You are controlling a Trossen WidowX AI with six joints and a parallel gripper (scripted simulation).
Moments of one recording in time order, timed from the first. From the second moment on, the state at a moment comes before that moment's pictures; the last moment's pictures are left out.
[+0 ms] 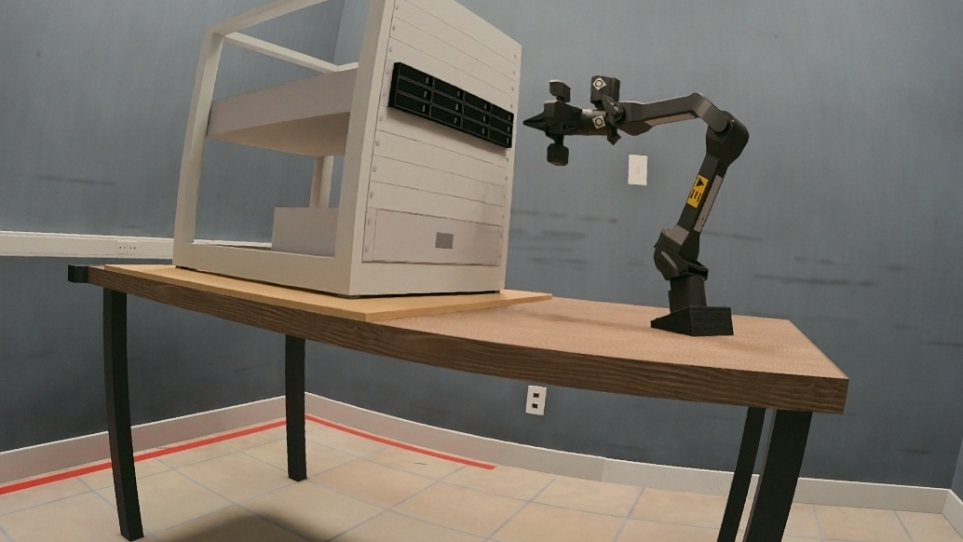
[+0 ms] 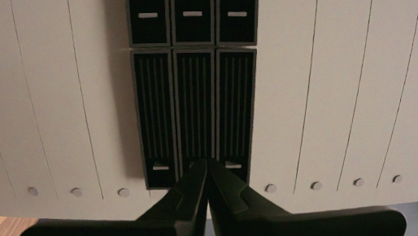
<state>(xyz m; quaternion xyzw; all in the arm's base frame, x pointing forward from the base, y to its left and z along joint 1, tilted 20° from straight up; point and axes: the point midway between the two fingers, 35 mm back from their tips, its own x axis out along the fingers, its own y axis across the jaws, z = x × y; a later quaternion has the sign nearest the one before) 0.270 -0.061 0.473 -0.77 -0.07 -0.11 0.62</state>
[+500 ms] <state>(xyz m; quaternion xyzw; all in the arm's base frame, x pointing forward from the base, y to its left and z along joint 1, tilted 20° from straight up) 0.268 -0.061 0.467 -0.77 -0.07 -0.11 0.63</state>
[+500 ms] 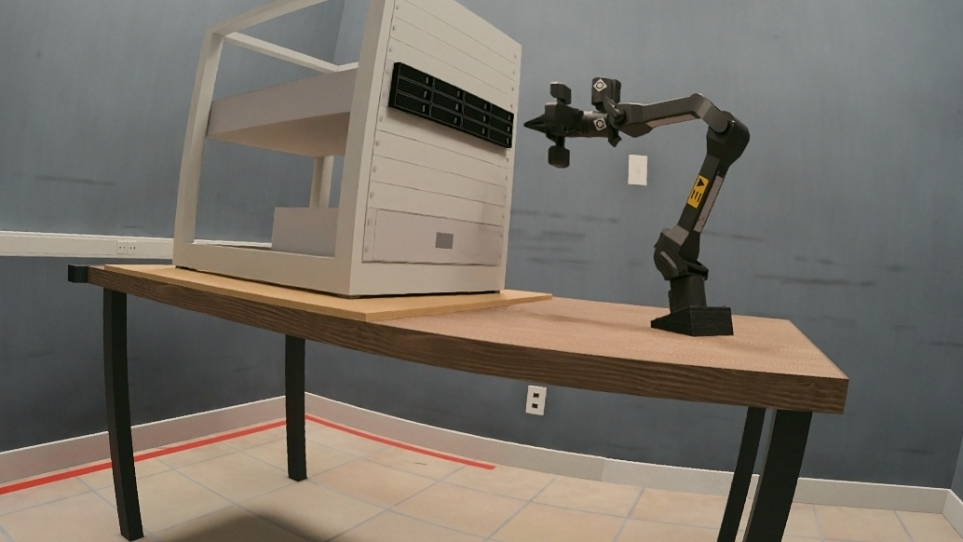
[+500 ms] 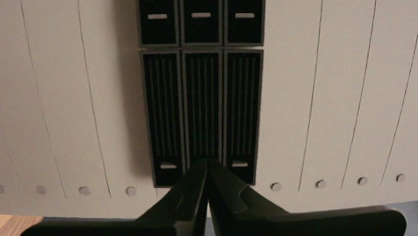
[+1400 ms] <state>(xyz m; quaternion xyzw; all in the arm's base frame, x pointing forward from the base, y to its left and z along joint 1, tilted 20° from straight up) 0.282 -0.064 0.437 -0.77 -0.07 -0.11 0.63</state>
